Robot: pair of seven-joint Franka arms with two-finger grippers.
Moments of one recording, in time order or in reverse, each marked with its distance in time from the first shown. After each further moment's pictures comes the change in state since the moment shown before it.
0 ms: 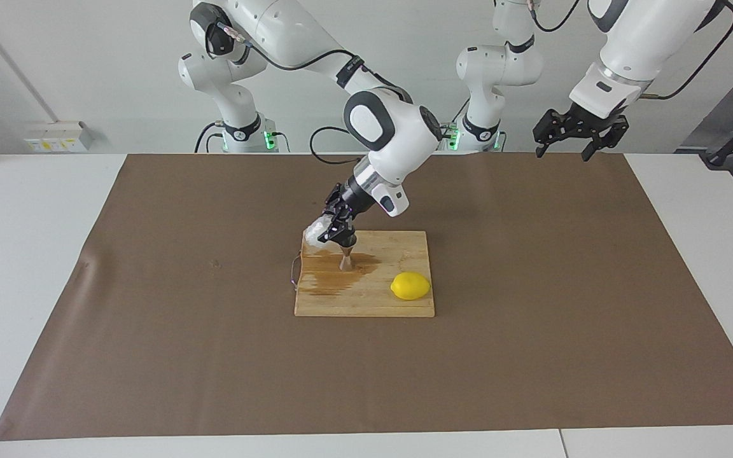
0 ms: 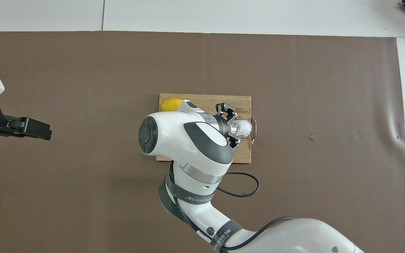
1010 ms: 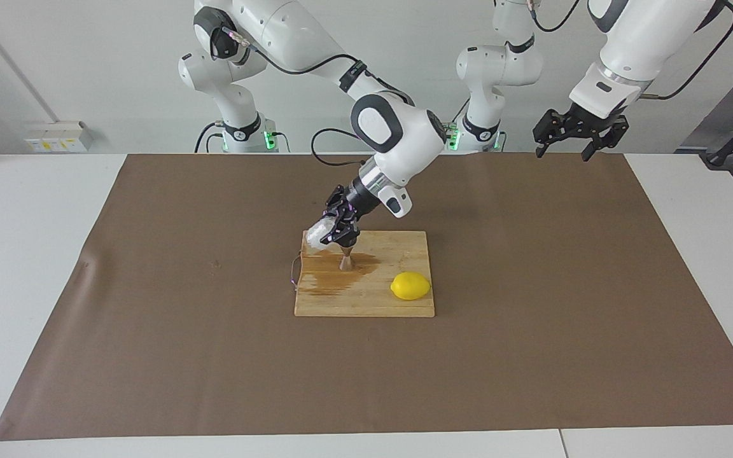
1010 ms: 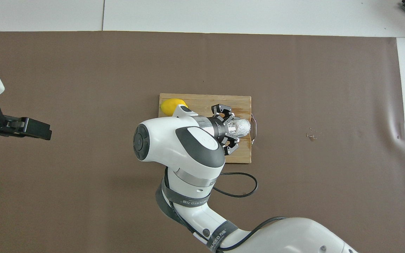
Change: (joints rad) left arm 0.000 0.000 0.000 0.000 0.000 0.000 0.000; right arm 0.011 0.022 0.019 0.001 -0.067 -0.016 -0.046
